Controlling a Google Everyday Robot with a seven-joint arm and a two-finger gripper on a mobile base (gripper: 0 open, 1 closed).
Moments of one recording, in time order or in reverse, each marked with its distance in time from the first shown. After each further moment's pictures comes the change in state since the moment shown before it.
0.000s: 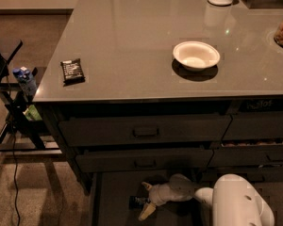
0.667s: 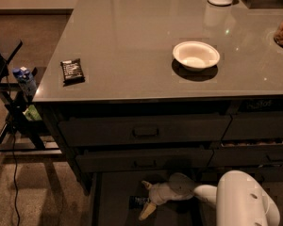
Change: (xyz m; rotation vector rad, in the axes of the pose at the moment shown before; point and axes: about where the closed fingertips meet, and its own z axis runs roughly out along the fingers) arm -0.013 0.004 -0.012 0.011 0.025 -0.030
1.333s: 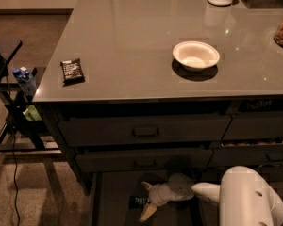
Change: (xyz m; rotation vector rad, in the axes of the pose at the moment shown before) arm -0.011 0.012 -0.013 -0.003 0.035 -0.006
